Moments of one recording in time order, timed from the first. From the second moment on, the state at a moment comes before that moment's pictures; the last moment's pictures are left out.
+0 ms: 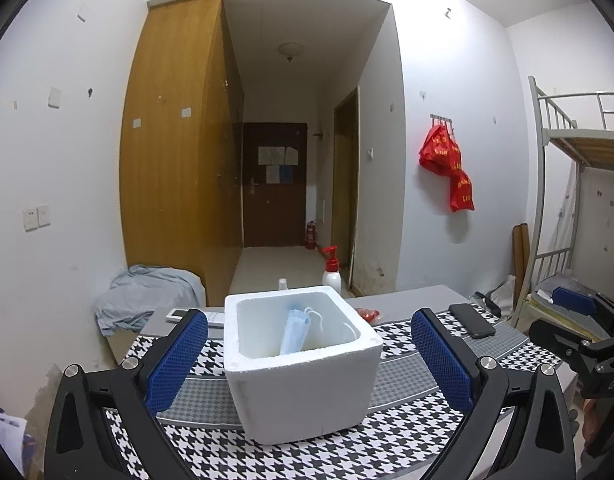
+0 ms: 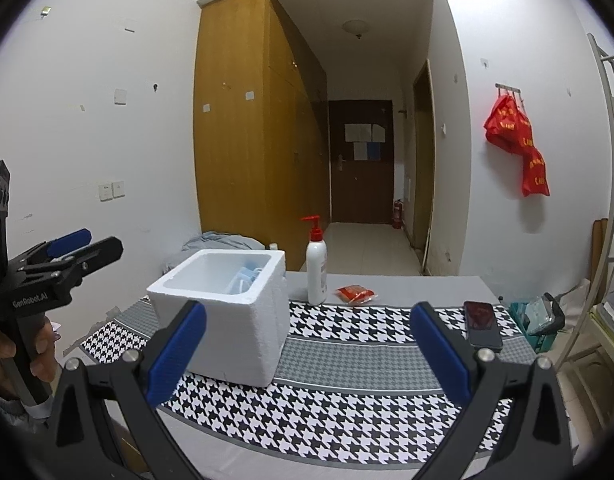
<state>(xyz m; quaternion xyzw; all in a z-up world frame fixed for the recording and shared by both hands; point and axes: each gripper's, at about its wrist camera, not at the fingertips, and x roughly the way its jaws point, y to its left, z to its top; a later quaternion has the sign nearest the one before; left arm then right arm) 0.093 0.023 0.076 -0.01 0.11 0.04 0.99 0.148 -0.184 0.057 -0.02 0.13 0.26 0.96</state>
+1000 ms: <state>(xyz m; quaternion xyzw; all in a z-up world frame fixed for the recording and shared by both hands) 0.020 0.010 0.046 -0.02 0.09 0.06 0.99 0.079 -0.183 0.042 -0.02 0.08 0.29 0.95</state>
